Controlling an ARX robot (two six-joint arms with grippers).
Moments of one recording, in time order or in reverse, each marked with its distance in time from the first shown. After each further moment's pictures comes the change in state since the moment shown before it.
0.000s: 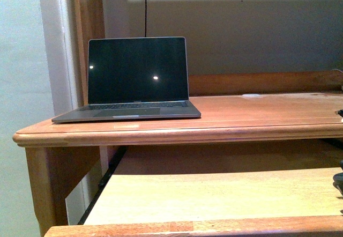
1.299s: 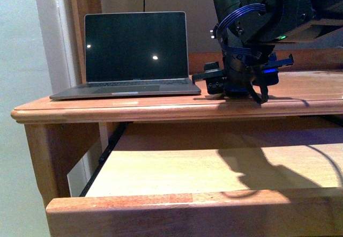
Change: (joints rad) left arm 0.000 0.000 0.000 0.000 0.000 0.001; right arm 0.327 0.620 0.952 -0.116 0.412 0.208
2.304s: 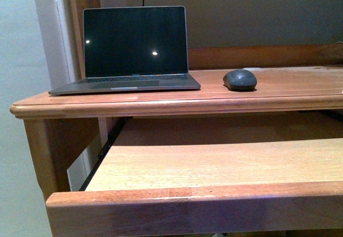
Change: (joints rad) left arm 0.000 0.000 0.000 0.000 0.000 0.000; right arm -0.468 -0.979 -1.223 0.554 -0.764 0.134
